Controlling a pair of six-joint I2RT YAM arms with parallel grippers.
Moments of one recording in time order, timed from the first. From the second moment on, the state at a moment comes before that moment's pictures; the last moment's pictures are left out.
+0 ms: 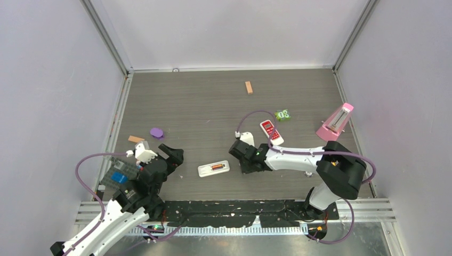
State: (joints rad) left arm -0.76 0.27 0.36 -0.64 -0.65 -1.11; right arm 1.02 1.55 0.82 -0.44 0.28 0.71
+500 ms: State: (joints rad) left arm -0.76 0.26 0.36 -0.64 -0.65 -1.10; right arm 1.01 1.47 0.83 -0.46 0.25 0.46
